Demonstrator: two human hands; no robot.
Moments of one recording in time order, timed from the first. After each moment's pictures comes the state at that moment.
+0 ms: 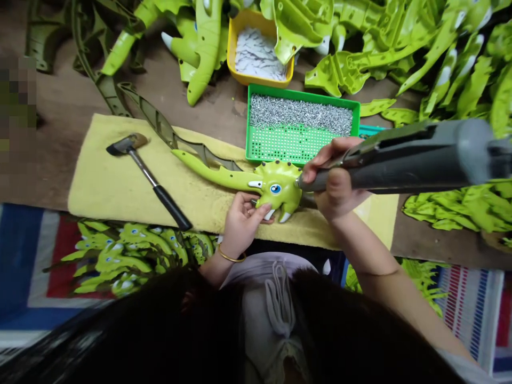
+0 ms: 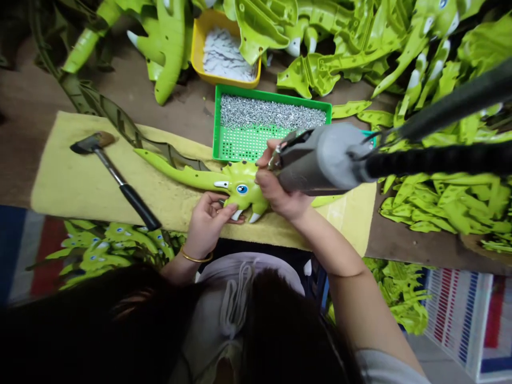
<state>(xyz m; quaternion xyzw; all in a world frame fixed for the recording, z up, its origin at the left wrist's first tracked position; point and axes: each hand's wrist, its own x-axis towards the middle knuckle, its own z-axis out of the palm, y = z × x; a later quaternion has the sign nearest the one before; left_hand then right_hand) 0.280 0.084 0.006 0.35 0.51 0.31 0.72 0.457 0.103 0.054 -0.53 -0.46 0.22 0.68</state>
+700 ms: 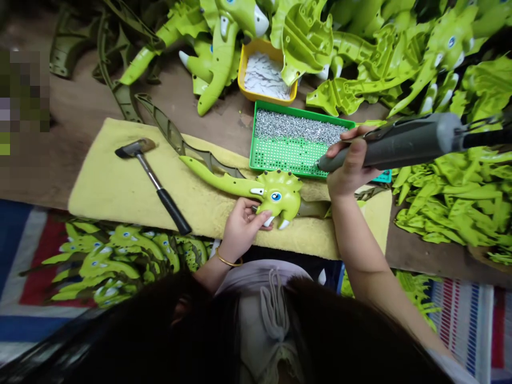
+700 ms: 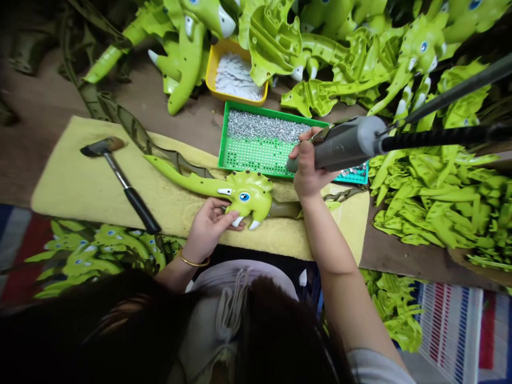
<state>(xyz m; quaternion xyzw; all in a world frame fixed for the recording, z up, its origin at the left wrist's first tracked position) 0.280 0.087 0.006 0.34 0.50 0.30 0.74 0.496 0.145 0.022 -0.49 -0.42 0.06 0.76</state>
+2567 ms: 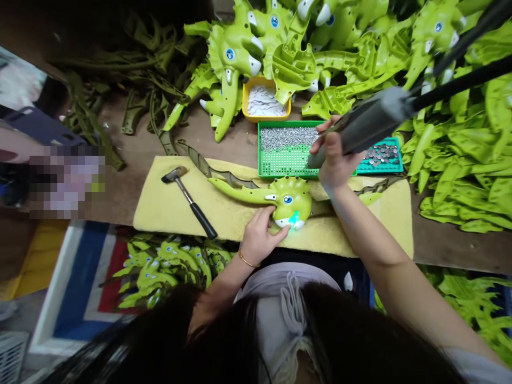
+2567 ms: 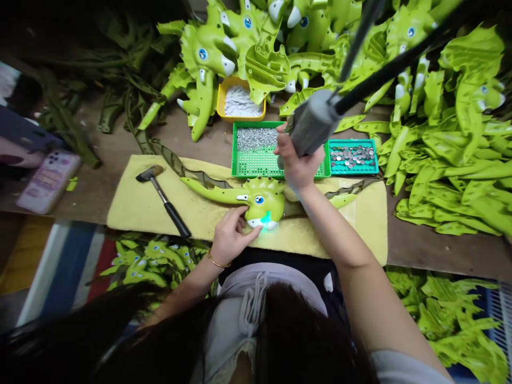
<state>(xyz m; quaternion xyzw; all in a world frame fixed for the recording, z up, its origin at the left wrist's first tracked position) 0.263 0.078 -0.004 0.82 0.40 0.28 0.29 0.474 0.150 0.046 -0.47 -0.42 0.13 0.77</state>
